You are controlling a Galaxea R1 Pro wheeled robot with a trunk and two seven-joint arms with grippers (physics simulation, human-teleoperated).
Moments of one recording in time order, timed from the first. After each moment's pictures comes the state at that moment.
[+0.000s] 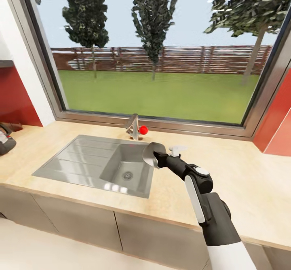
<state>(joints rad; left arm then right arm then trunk) -0.04 0.16 0.02 -0.03 0.12 0.01 0.08 -0.55 0.15 0.11 -1.49 -0.11 0.62 0.24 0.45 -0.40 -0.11</state>
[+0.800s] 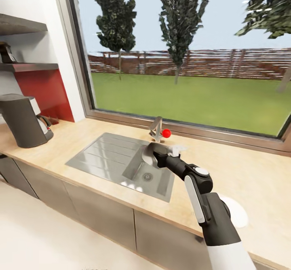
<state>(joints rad) -0.04 0.16 0.02 -0.03 0.11 0.01 0.08 -0.55 0.15 0.12 -1.49 -0.12 0.62 0.24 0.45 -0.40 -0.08</state>
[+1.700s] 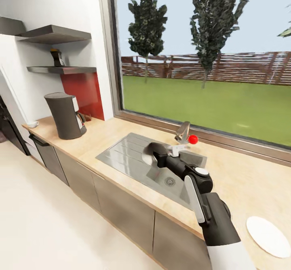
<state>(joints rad) -0.04 0.16 0.02 -0.03 0.11 0.01 0.08 -0.55 0.15 0.12 -1.49 -0.12 0.62 0.24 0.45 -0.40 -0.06</state>
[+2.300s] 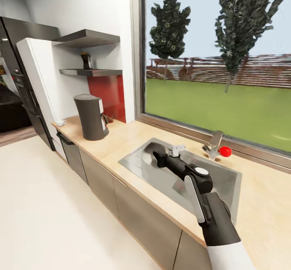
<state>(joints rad) -0.04 0.16 0.02 -0.03 0.11 0.01 0.08 -0.55 0.15 0.12 -1.49 -0.12 0.62 0.24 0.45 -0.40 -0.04</state>
